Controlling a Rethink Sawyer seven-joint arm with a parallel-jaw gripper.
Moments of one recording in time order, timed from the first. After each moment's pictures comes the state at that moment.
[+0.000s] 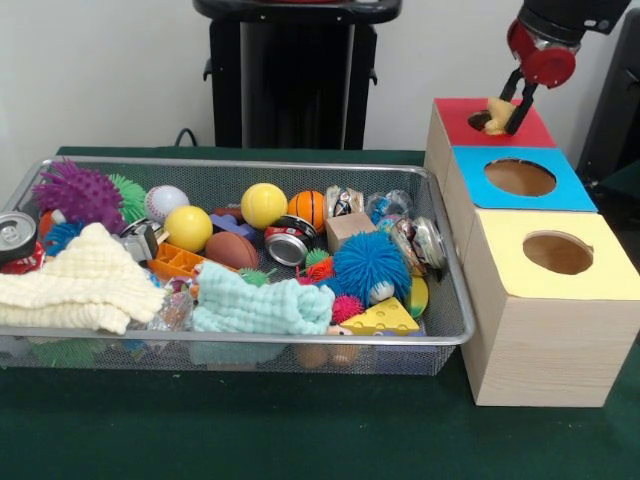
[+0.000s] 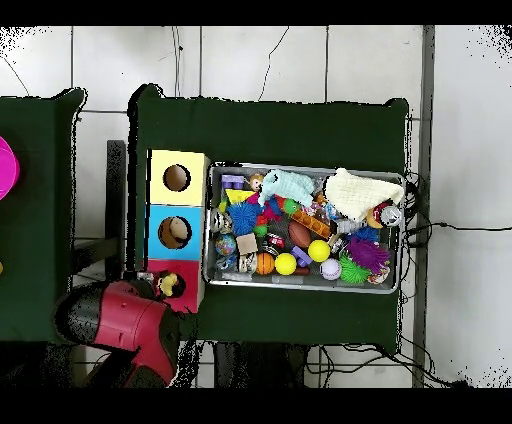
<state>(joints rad) 0.67 -0.52 -0.56 1.83 0.57 0.59 3.12</state>
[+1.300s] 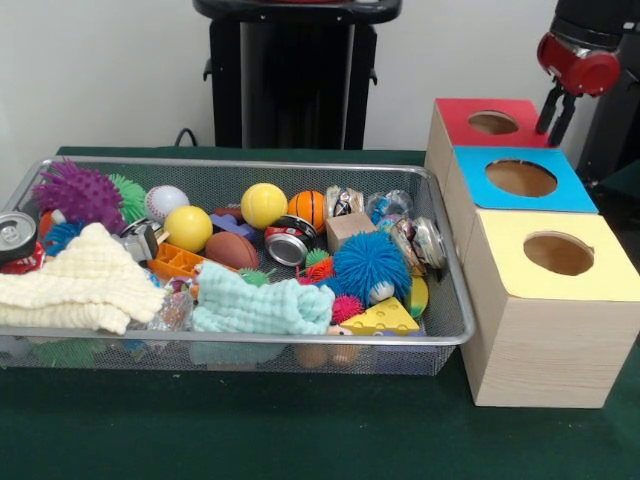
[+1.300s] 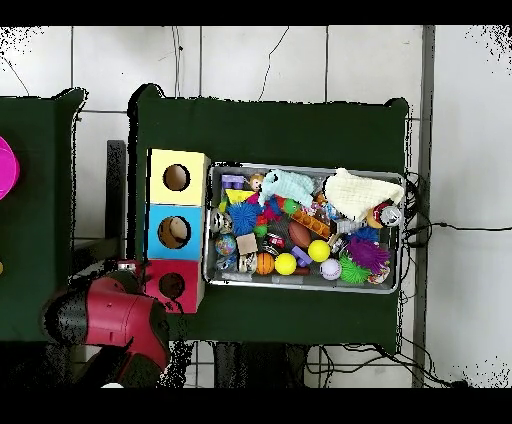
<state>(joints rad) 0.62 -0.57 -0.43 1.83 0.51 0.43 3.12</state>
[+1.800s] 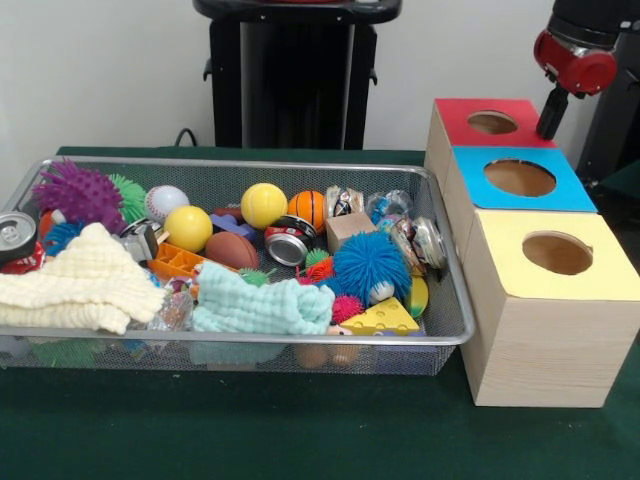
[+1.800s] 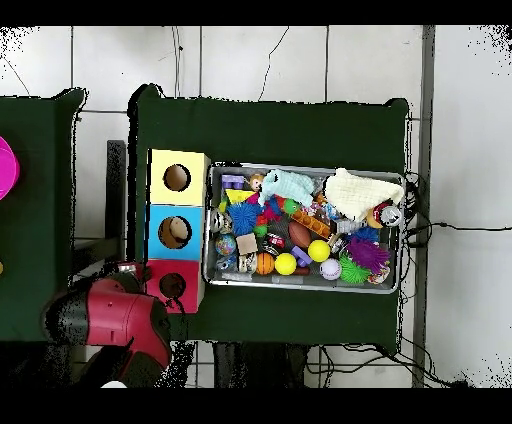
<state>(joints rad) 0.61 -0.59 -0.42 1.83 0.47 0.44 3.12</state>
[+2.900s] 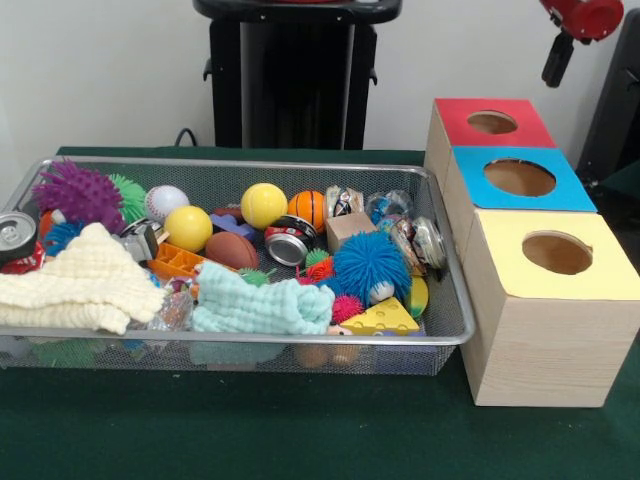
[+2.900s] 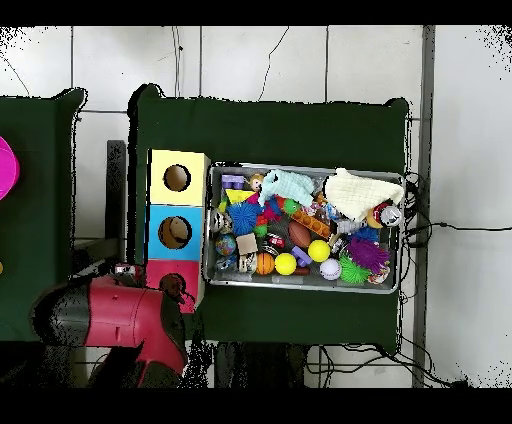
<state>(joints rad) 0.52 -0.74 -0.40 1.81 0.37 0.68 3.12</state>
